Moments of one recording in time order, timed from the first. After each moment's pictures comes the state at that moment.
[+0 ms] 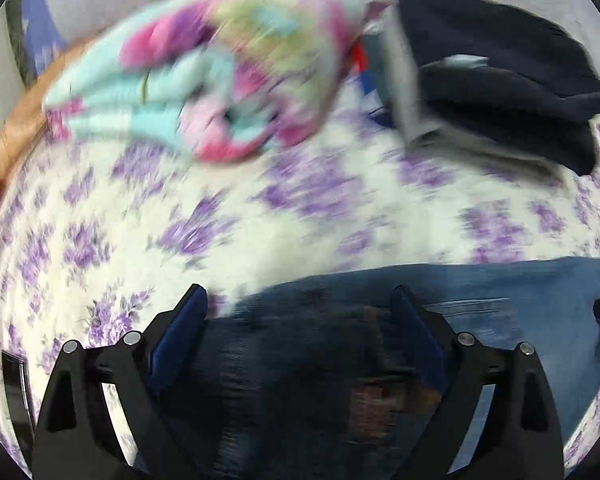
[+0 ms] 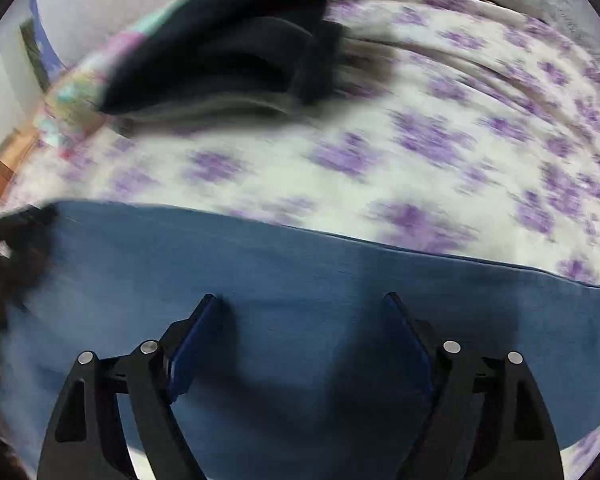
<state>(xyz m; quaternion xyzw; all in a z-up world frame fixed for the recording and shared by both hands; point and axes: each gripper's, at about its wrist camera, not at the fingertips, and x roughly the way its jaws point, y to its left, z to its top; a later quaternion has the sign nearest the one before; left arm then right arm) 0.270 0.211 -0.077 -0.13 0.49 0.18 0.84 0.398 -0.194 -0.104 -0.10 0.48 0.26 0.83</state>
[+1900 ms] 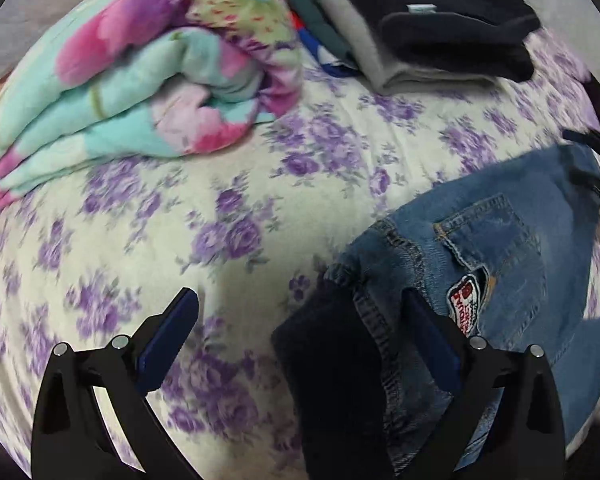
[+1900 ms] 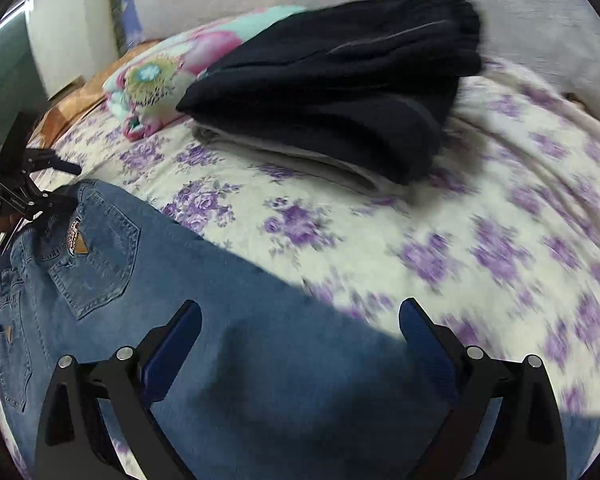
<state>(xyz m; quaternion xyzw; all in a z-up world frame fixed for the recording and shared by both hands) 0.254 0.255 -0.073 -0.02 0.56 -0.01 0.83 0.417 -0.093 -0.087 -0.18 0.43 0.40 0.79</state>
